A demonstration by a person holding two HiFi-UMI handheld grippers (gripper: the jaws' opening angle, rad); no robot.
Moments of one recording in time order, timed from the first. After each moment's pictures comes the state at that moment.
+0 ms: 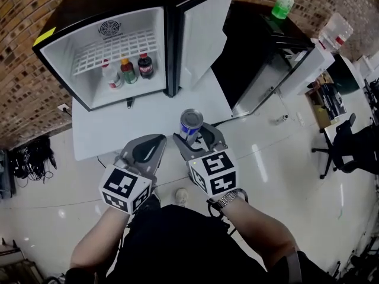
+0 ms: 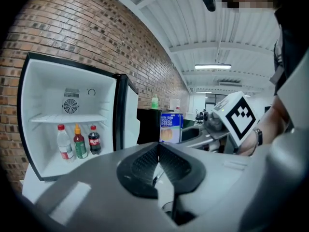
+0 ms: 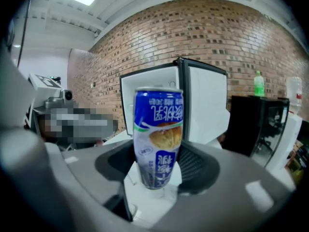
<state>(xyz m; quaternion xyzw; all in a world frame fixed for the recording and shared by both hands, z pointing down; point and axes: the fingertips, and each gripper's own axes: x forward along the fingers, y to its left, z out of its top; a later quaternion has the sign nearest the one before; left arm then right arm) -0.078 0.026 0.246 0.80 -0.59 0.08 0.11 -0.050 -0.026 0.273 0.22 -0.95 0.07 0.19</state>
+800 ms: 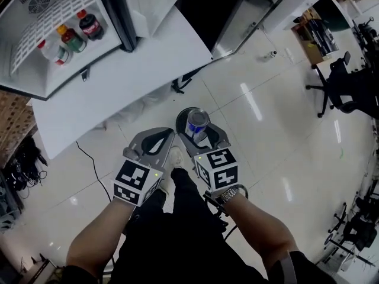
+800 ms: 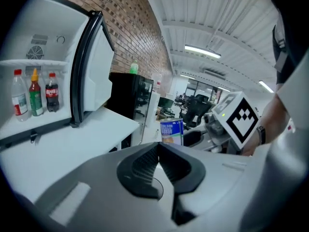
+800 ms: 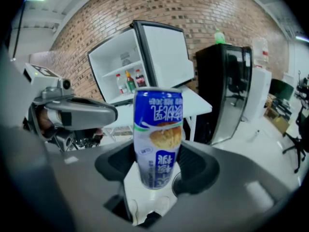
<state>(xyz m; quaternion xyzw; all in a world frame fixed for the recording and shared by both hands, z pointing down) 0.023 0.023 0.401 0.86 -0.44 0.17 0.21 0.067 0.002 0.453 0.33 -0.87 0.23 0.29</state>
